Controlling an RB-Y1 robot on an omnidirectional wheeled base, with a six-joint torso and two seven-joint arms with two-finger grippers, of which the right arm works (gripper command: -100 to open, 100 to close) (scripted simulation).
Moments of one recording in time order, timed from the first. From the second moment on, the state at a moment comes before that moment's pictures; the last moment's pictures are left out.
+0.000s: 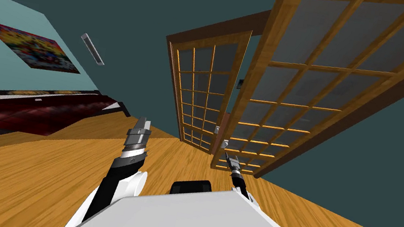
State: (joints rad) arm 0.08 -0.21 -0.17 -0.70 -0.10 -0.84 1.38
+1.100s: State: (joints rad) arm 0.07 -0.23 -0.13 -0.74 -0.06 -0.85 1.37
